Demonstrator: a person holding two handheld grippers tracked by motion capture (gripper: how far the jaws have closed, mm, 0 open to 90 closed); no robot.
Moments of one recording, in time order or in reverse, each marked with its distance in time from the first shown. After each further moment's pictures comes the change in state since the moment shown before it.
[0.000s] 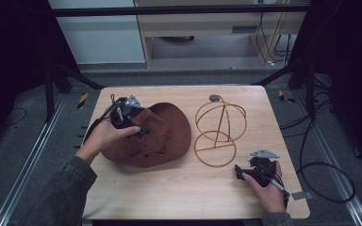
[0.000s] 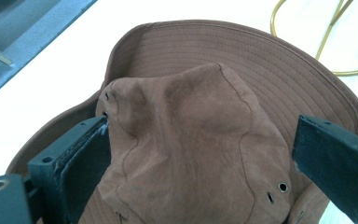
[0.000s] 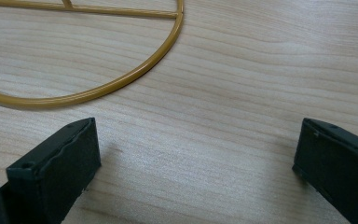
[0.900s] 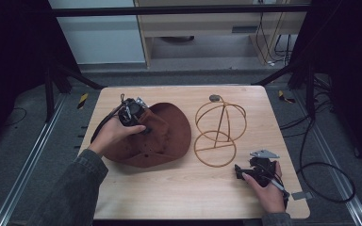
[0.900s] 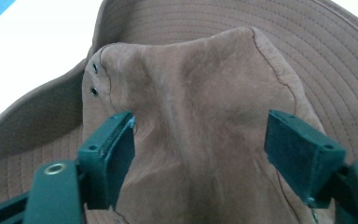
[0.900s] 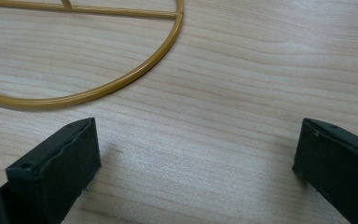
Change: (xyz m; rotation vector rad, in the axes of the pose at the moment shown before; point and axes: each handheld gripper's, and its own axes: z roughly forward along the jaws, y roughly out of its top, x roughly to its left) left arm 0.013 0.001 0.041 0.172 -0.017 -0.032; right arm 0.001 0.000 0.000 0.000 -0.002 0.006
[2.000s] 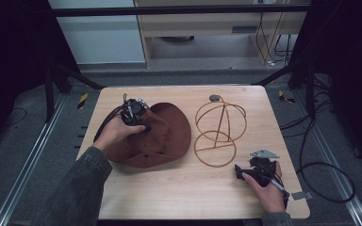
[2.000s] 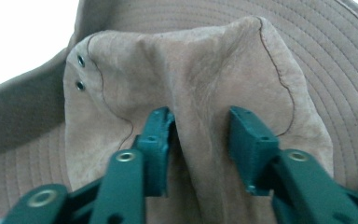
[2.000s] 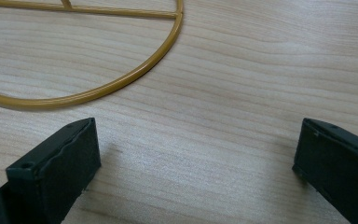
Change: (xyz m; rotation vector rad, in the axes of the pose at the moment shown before) left arm 0.007 0.002 0.015 0.042 -0.061 -0.039; right arm 0.000 0.000 0.000 0.000 0.000 0.000
